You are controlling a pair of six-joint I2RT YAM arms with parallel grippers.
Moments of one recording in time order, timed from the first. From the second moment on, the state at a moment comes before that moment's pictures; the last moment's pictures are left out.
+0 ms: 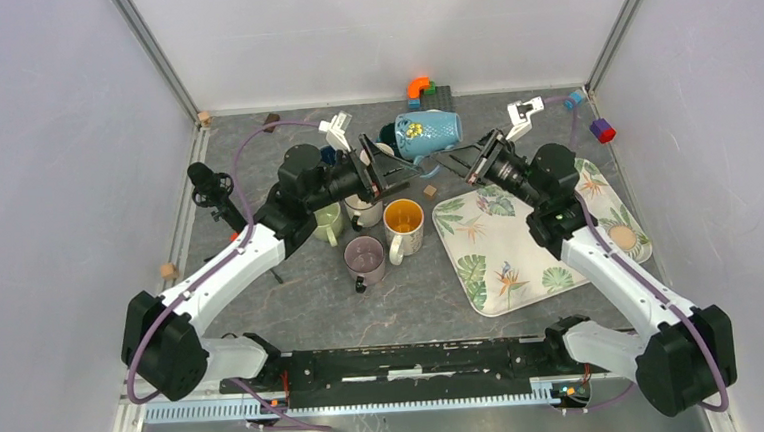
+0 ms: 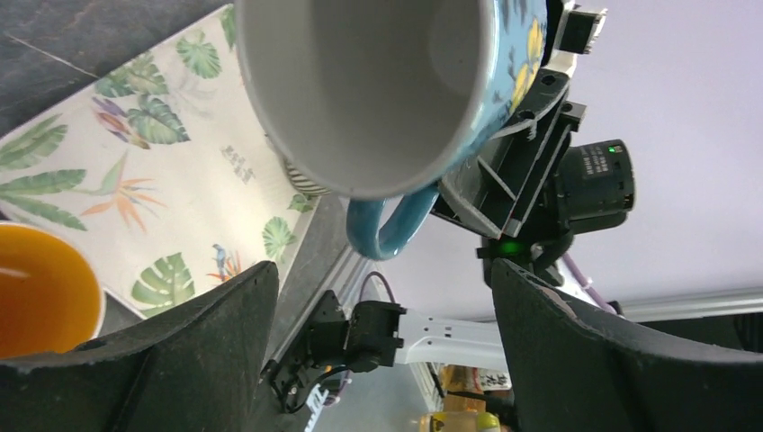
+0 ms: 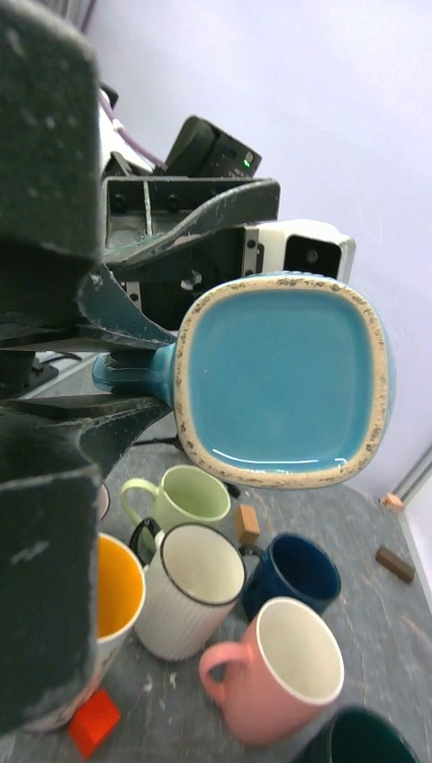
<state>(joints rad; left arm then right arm) -0.60 1.29 0.99 0.21 0.51 -1.07 0.36 1.09 0.79 0.38 -0.47 0.98</state>
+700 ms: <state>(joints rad) -0.60 1.33 0.94 0.48 0.56 -1.24 0.46 1.18 0.74 0.69 -0.49 1.18</state>
